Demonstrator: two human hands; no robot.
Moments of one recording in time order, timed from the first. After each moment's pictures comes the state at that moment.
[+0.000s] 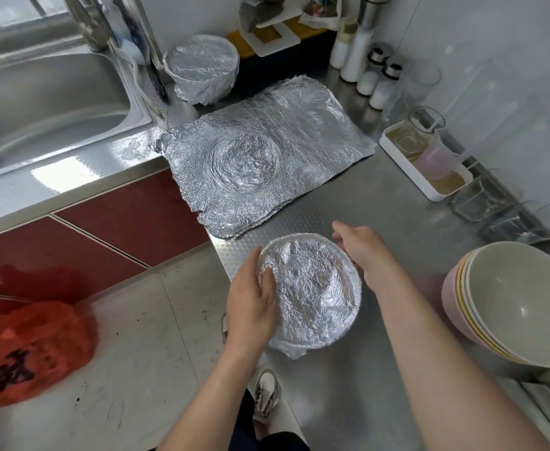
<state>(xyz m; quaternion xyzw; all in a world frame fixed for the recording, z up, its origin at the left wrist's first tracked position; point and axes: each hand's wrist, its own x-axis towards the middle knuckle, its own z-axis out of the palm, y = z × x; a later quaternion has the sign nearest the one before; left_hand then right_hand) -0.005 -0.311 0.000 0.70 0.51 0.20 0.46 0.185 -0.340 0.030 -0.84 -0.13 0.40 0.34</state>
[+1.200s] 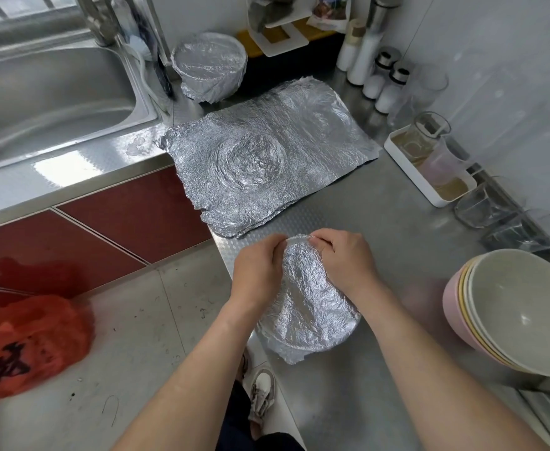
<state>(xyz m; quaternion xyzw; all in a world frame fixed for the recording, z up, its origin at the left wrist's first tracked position) 0.024 -0.265 0.003 0.81 0.43 0.17 0.36 0.166 -0.341 0.007 -0.83 -0.45 0.20 0.27</state>
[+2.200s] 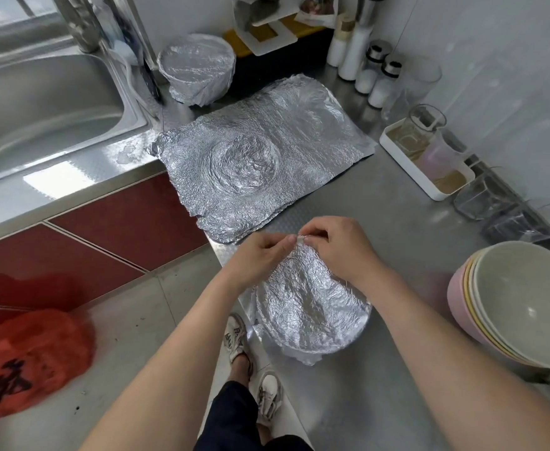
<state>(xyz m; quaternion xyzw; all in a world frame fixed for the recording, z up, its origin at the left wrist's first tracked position) 0.027 -0.224 -0.004 0.72 0.30 0.04 0.62 0.177 -0.324 0.017 -0.79 -0.48 0.24 0.30</state>
